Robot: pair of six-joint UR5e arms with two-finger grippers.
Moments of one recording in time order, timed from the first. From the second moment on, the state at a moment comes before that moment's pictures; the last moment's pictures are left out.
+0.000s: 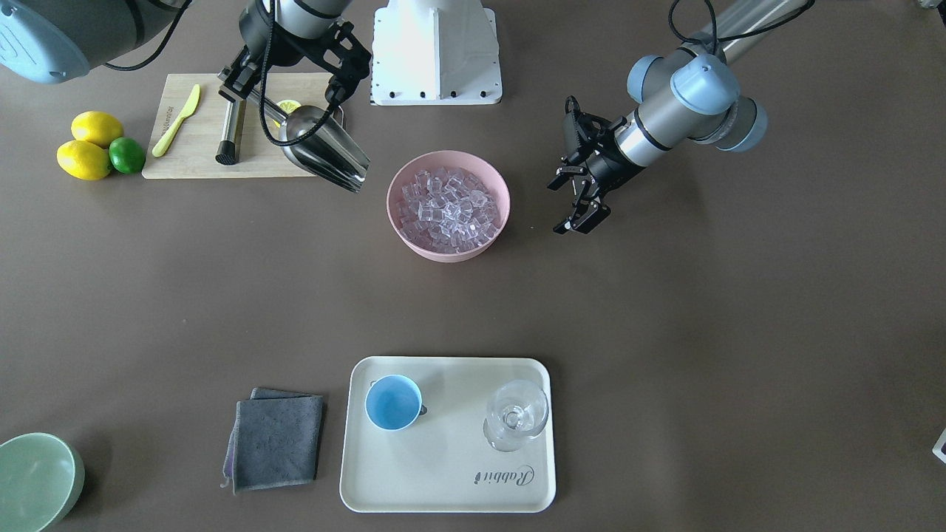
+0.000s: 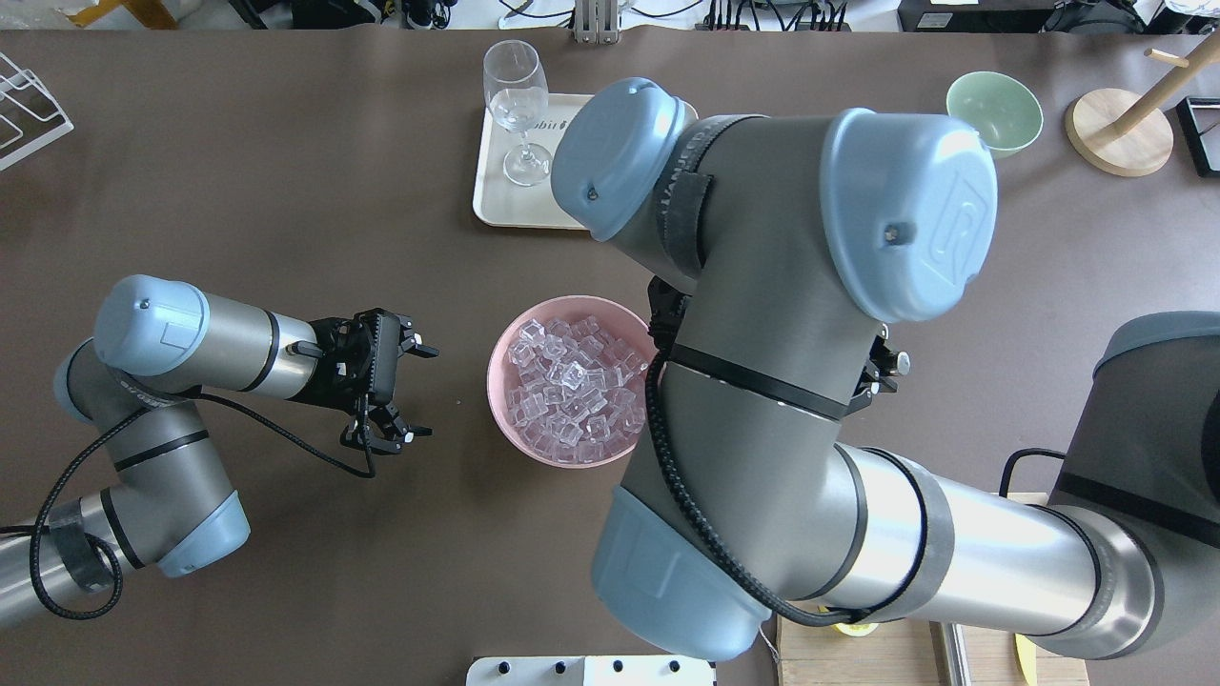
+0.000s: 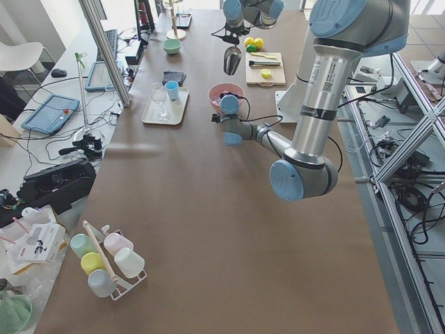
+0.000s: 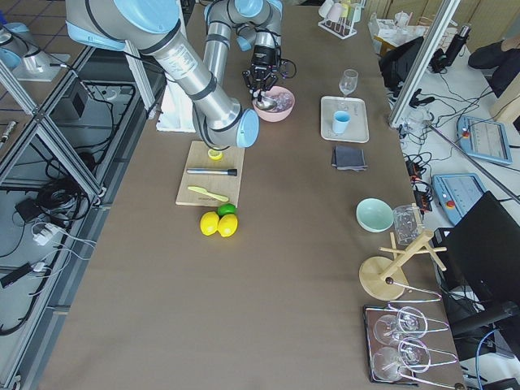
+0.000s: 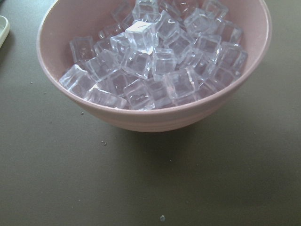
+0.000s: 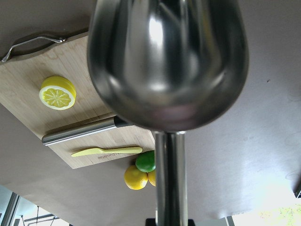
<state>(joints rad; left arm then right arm) -0.58 -1.86 -1.61 -2.55 -2.05 0.21 0.53 -0.58 1.92 -2.97 1.69 -0.28</state>
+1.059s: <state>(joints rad) -0.55 -1.93 -1.53 -2.63 -2.05 0.09 0.46 -0.37 1.54 -3.02 1.68 -0.24</state>
